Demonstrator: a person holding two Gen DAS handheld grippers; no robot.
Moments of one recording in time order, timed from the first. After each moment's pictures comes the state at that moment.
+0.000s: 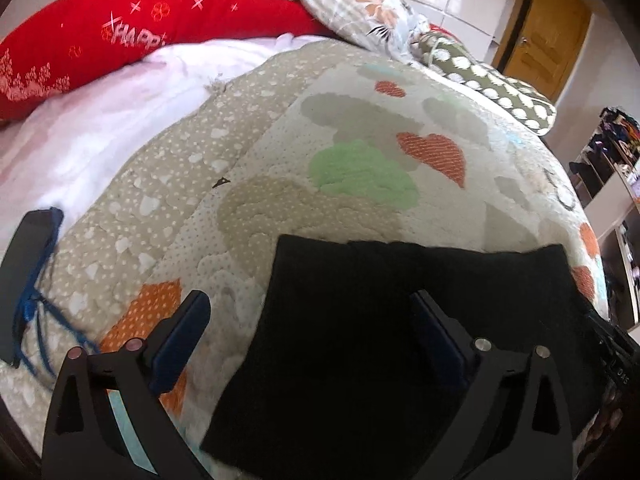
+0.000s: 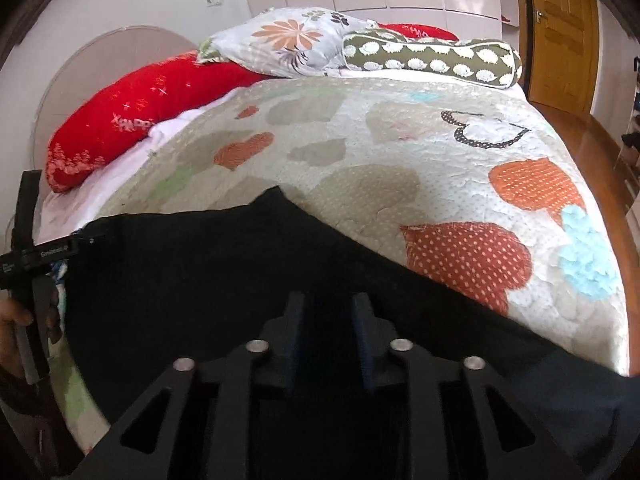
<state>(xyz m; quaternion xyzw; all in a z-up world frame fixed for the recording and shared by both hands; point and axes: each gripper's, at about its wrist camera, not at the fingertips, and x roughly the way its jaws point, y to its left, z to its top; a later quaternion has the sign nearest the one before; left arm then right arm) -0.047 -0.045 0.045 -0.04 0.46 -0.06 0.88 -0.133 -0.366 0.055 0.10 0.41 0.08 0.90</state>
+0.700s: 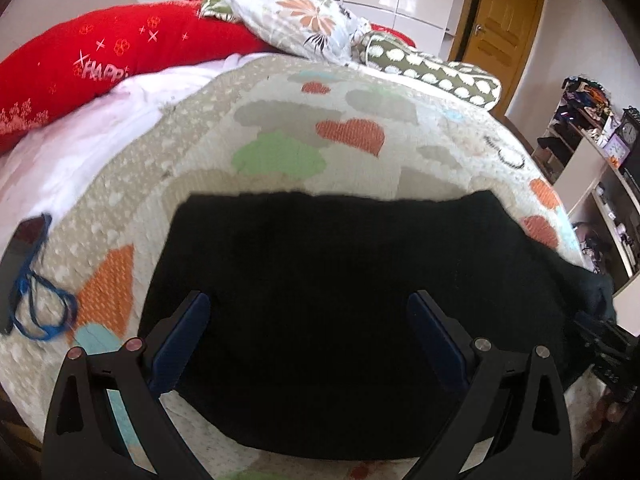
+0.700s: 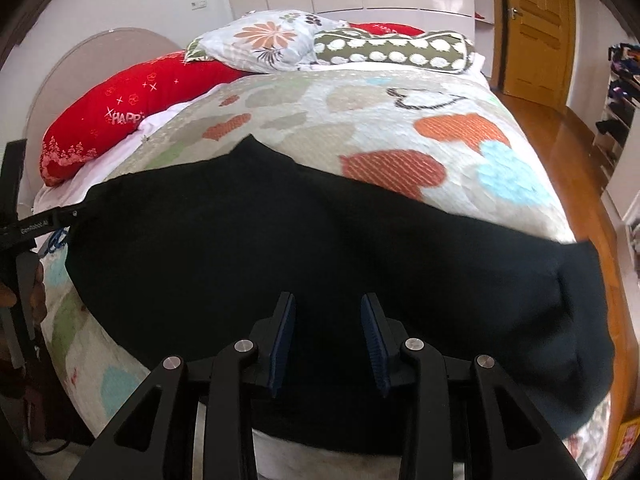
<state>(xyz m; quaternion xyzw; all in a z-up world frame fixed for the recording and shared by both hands) -0.101 -0.093 0.050 0.00 0.43 -0.11 0.89 -0.221 -0.397 0.042 0.09 0.41 0.04 0.91</state>
